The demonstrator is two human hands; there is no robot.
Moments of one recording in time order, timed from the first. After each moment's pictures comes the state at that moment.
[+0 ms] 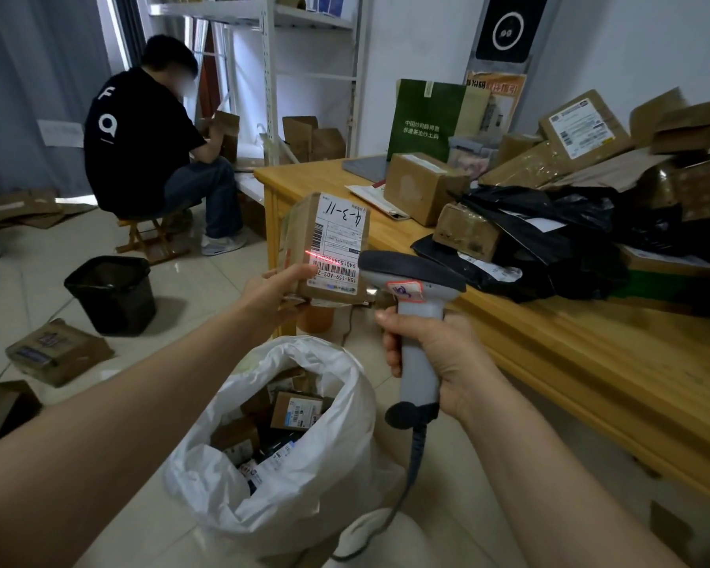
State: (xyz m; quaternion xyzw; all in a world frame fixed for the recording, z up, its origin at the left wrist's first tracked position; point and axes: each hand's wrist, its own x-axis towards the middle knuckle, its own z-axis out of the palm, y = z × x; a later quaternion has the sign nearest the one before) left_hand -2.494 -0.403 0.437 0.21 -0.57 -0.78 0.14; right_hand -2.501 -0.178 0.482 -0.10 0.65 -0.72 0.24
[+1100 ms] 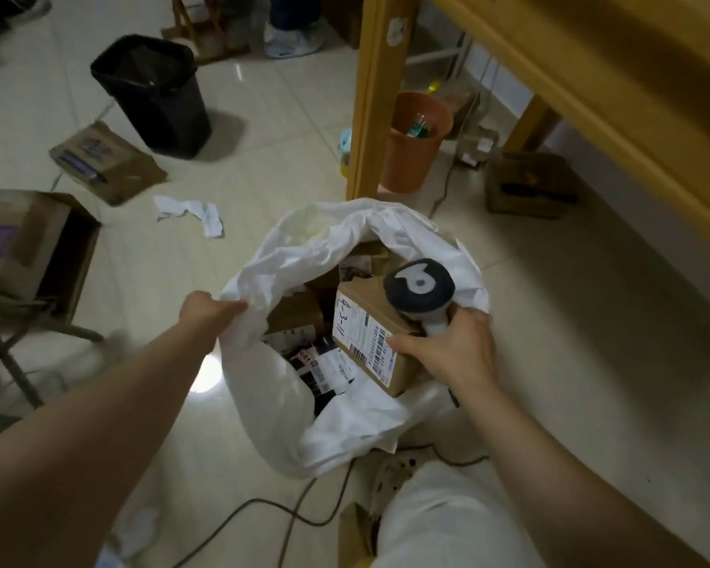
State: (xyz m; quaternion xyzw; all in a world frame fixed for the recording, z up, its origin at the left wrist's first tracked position) left_hand -2.453 -0.587 0.118 0.63 -0.61 -0.47 0.04; right_hand -2.601 -0.330 0.199 -0.11 0.93 -0.28 0.22
